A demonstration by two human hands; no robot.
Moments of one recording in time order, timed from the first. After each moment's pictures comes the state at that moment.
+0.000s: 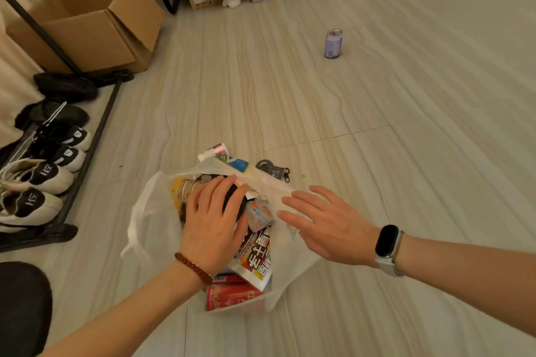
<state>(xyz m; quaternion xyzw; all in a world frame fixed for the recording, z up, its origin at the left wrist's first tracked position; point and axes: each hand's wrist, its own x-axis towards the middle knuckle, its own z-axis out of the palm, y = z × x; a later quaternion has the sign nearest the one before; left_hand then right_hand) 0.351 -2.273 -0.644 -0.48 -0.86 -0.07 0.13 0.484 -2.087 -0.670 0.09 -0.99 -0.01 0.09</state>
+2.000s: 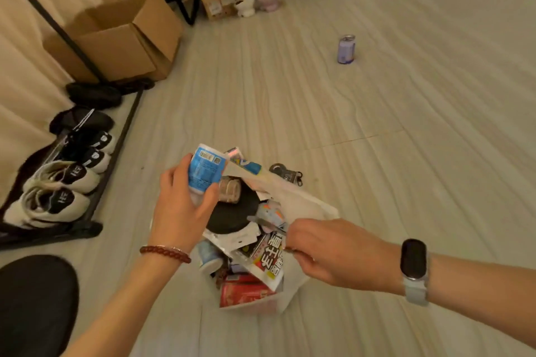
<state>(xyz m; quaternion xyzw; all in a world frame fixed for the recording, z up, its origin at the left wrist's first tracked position) 0.338 -2.289 -0.582 -0.25 -0.92 -0.30 0.04 0.496 -2.121 -0.619 0.16 -0.96 0.15 0.15</state>
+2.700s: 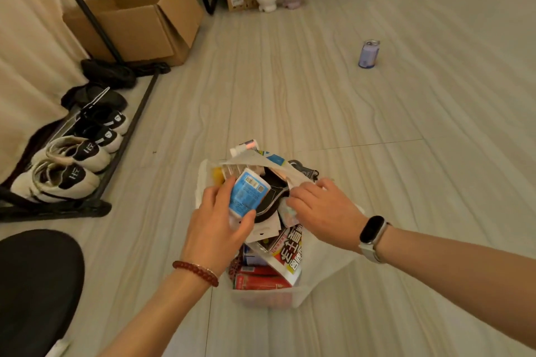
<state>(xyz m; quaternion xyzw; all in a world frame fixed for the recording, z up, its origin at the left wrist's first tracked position) 0.350 -2.322 -0.616 -0.29 -0.92 -0.26 -0.01 0.425 -2.129 -0.665 0.10 -0.98 -0.02 0.15</state>
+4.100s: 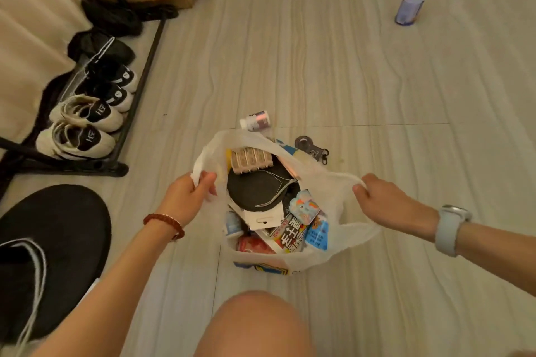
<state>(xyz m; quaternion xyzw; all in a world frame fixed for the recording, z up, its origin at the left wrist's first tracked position) 0.284 -2.335 -0.599 -0.08 -0.93 -0.30 -0.19 0.434 -2.067 -0.604 -0.27 -0.87 0.33 -0.23</state>
